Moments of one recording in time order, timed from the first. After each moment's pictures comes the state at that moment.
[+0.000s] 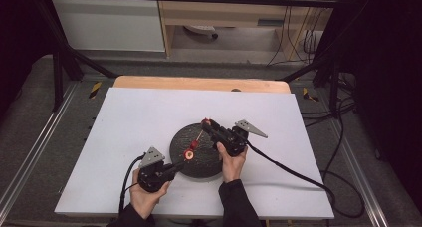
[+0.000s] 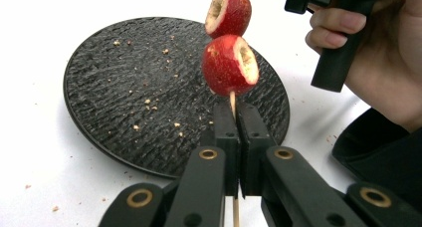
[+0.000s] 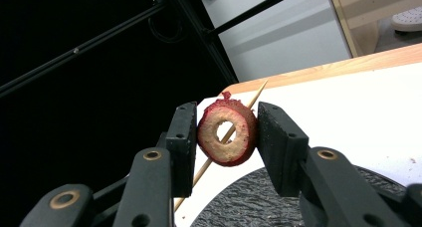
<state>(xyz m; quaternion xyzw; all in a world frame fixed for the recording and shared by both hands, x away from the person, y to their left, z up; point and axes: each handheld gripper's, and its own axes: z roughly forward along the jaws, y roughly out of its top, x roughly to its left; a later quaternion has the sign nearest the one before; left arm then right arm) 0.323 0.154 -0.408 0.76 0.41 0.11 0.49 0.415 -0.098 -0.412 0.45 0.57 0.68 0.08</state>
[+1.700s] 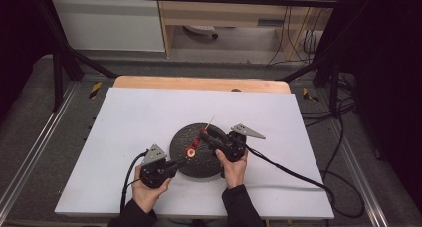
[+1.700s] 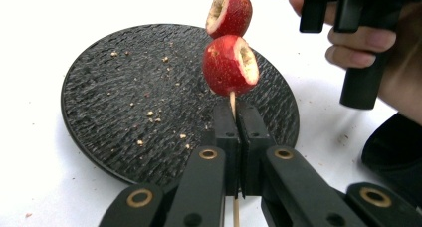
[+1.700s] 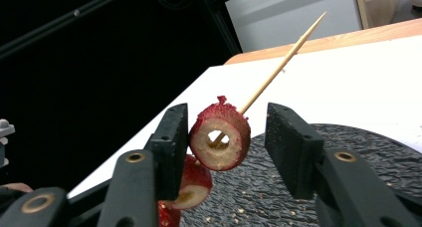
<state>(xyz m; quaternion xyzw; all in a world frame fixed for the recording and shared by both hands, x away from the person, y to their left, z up) 0.334 0.155 -0.414 0.77 0.39 0.12 0.50 0.403 -0.098 -0.415 0.44 0.62 0.65 0.06</state>
